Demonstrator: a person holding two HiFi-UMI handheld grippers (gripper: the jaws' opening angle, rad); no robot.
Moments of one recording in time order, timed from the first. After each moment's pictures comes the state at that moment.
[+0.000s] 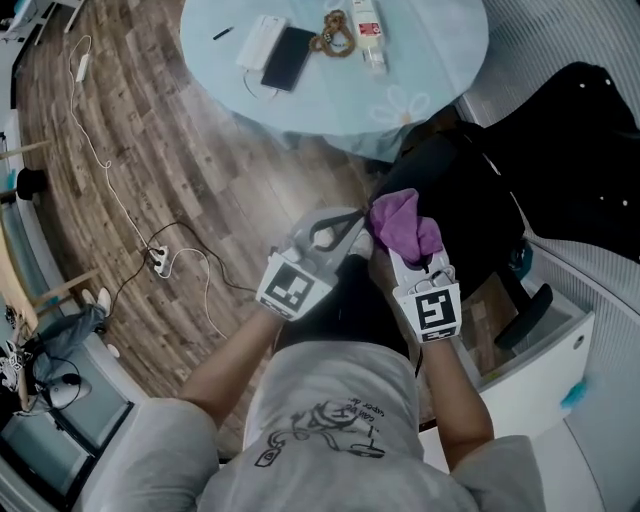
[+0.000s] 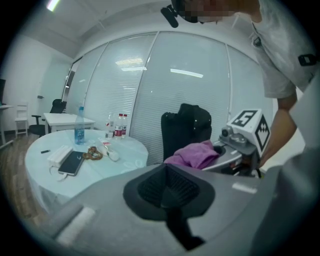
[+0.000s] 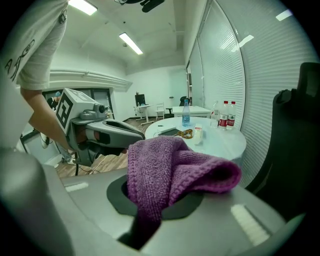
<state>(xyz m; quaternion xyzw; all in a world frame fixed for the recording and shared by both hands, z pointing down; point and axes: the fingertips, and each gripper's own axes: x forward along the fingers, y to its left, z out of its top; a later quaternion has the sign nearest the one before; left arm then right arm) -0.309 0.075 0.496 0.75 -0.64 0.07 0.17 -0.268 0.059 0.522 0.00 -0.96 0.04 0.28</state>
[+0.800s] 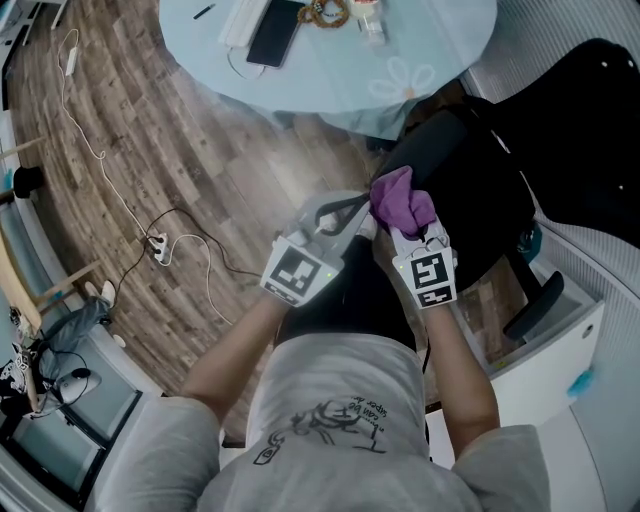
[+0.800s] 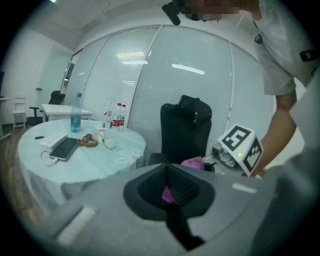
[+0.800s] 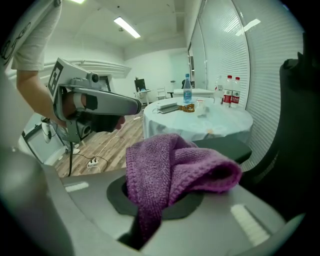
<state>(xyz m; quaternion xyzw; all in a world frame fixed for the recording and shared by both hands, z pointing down) -0.300 0.064 0.550 0.75 -0.63 0.07 0.20 -0.258 0.055 0.632 -0.02 -0.93 0.05 0.36</state>
